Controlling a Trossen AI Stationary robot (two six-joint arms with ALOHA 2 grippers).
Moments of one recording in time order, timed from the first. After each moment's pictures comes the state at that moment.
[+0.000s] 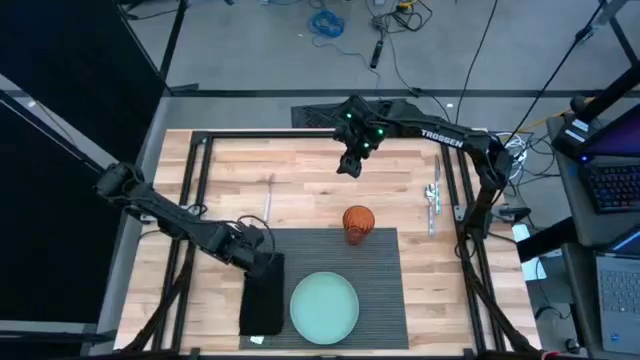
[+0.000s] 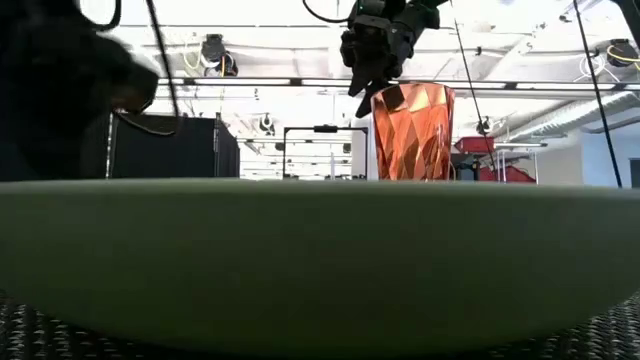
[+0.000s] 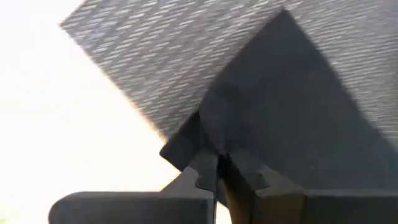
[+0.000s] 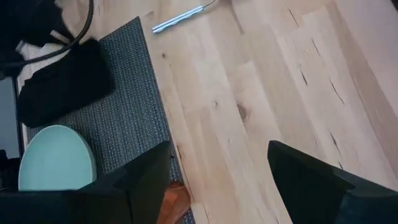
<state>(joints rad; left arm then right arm) -0.45 1.40 0.80 -0.83 -0.06 -1.33 -0.47 1.80 1.73 -1.02 -0.39 0.02</state>
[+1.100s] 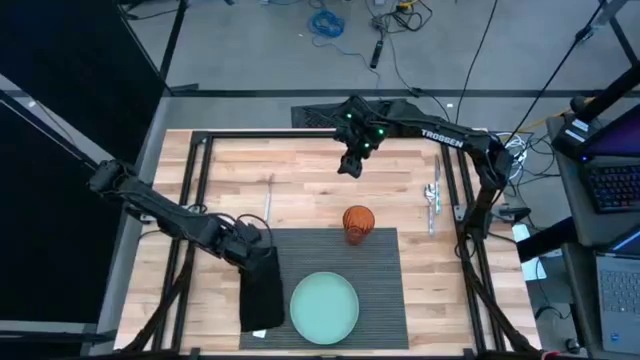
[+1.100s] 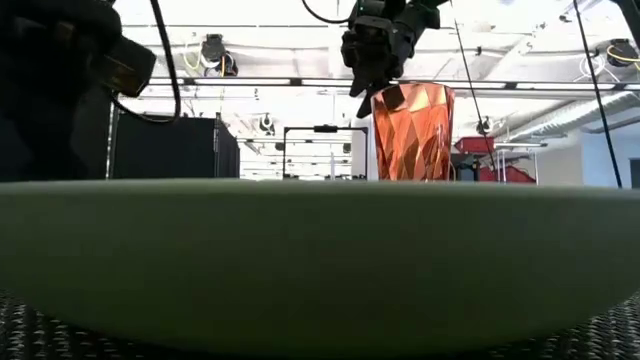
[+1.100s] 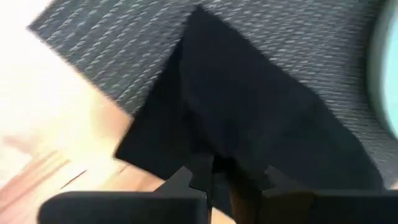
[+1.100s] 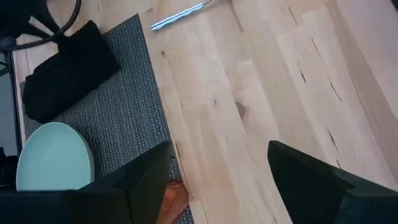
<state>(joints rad) -0.44 1.30 0.80 -0.76 0.01 -1.24 -0.47 1.80 1.73 -1.02 -0.39 0.00</state>
